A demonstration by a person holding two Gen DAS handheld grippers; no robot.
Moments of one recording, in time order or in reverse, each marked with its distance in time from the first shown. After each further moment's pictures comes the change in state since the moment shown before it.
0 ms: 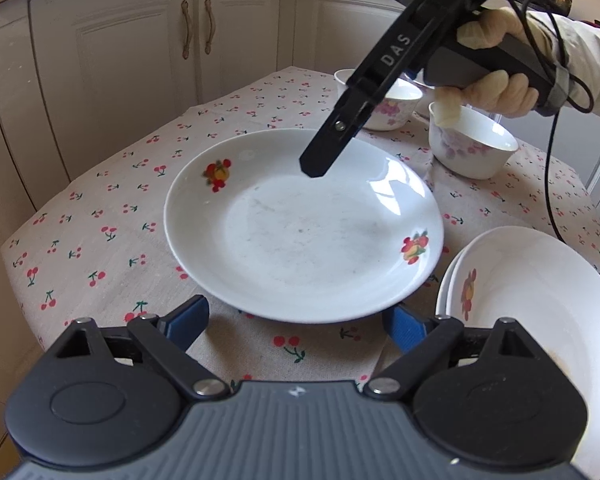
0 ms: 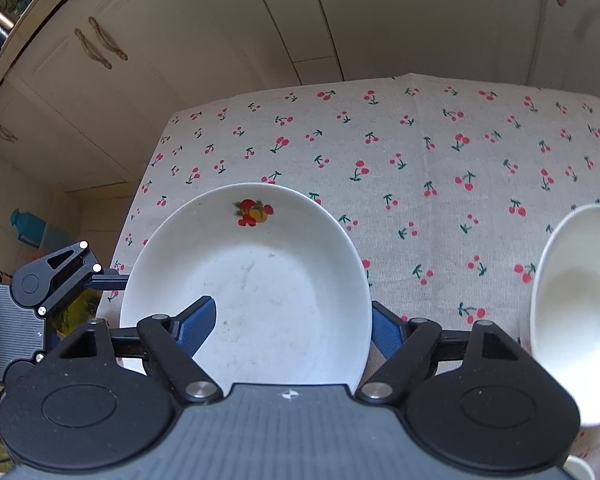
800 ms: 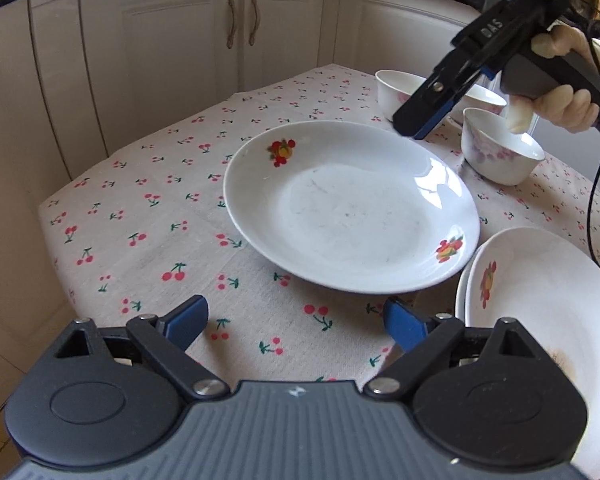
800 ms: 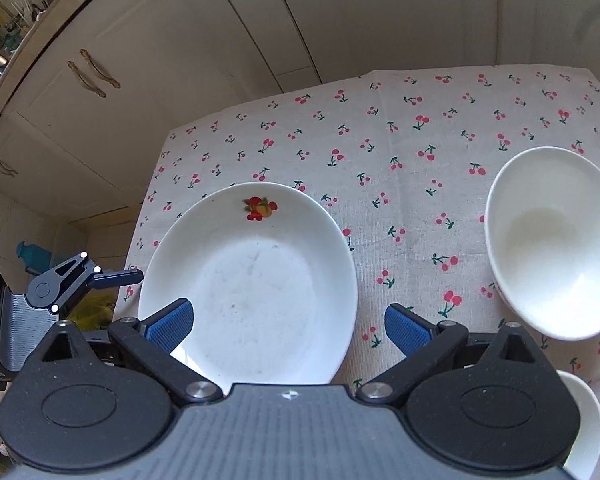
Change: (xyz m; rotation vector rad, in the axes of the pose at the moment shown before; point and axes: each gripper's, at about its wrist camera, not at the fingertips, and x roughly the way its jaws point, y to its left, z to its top) left arm -0.013 0.011 -0.013 -0.096 0.007 0.075; right arm -0.029 -0.007 -0.026 0.125 -0.041 0.014
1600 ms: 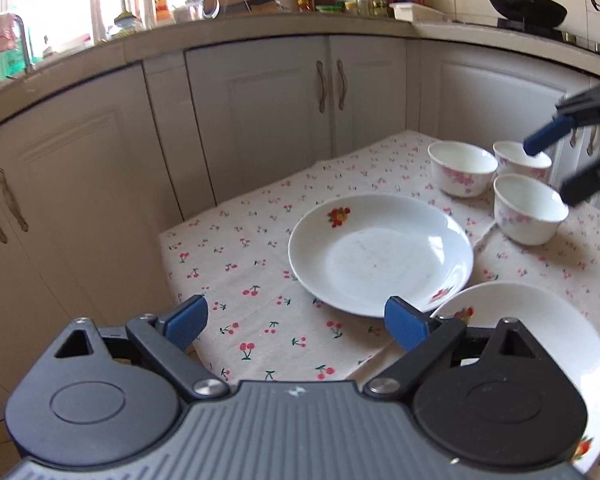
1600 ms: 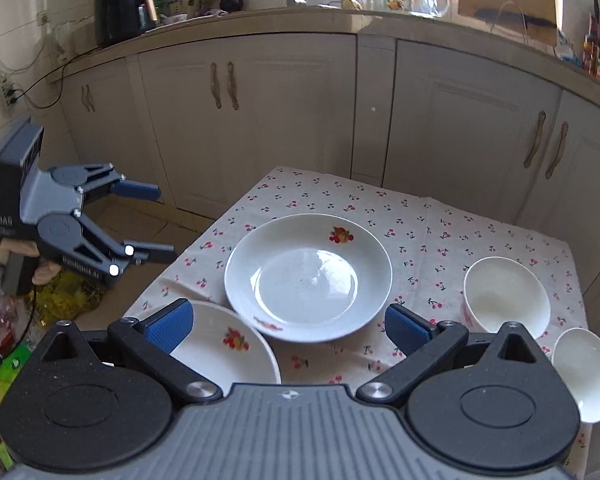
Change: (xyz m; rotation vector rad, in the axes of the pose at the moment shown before) left arm -0.080 -0.051 -0.004 -0.094 -0.147 0.345; right arm -0.111 0.061 -0.107 -0.461 -0.306 -0.037
